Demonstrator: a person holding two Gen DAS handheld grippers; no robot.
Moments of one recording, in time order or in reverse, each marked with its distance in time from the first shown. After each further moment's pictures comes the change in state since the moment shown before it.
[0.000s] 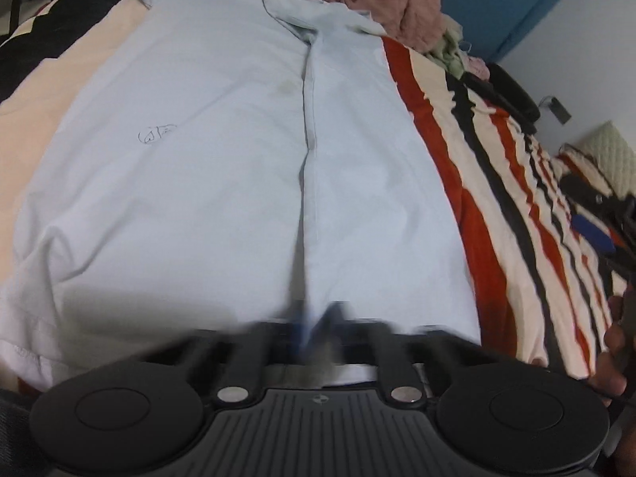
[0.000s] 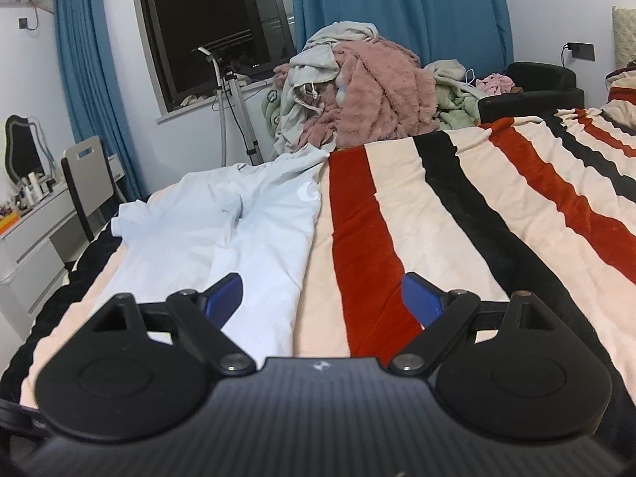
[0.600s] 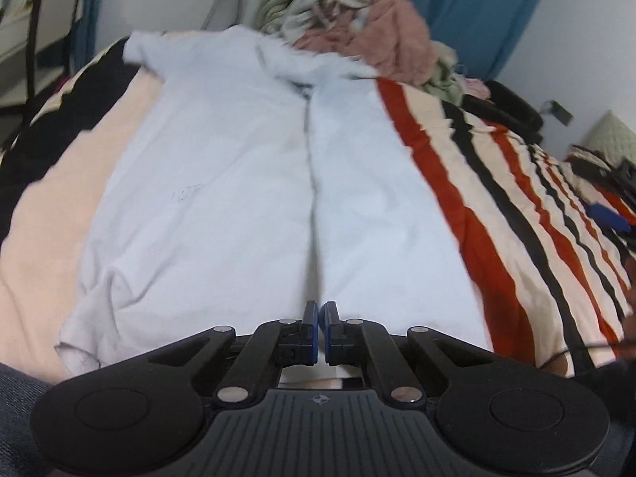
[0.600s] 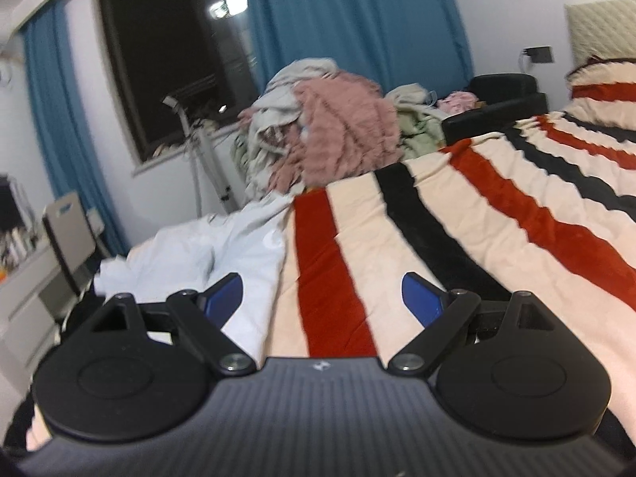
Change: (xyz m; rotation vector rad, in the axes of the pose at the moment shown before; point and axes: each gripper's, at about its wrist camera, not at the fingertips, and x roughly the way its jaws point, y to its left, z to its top) left arm -0.051 -0.012 -0.007 0.083 -0.142 0.103; right arm -0.018 -0.032 0.016 0.094 -0.102 -0.050
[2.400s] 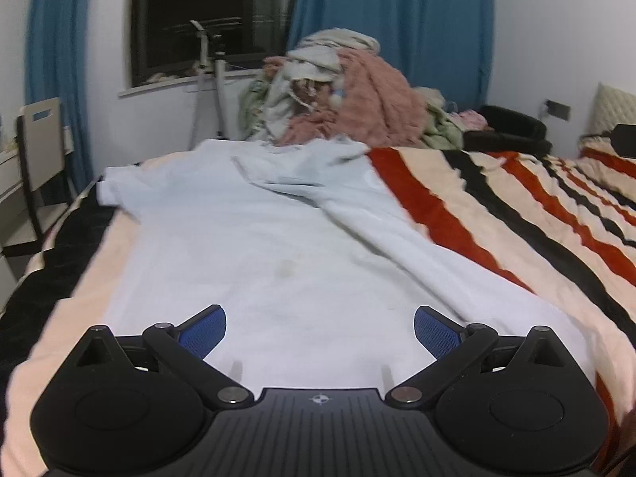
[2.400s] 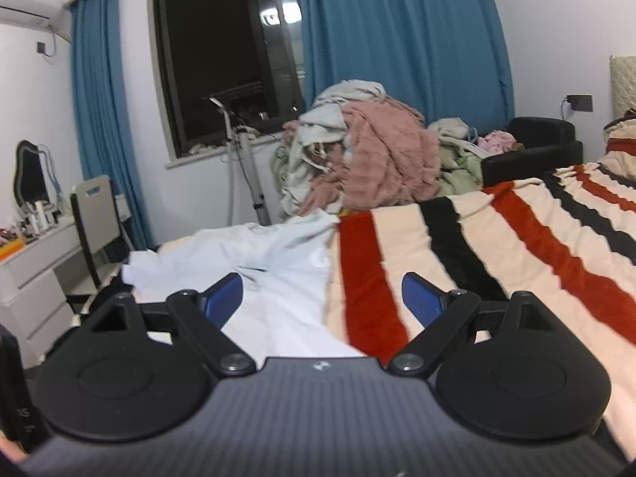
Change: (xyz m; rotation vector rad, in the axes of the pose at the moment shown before) left arm 0.038 -0.058 0.047 0.285 -0.268 0.125; right arm -0.019 0.043 0.018 -0.112 -0.063 0.048
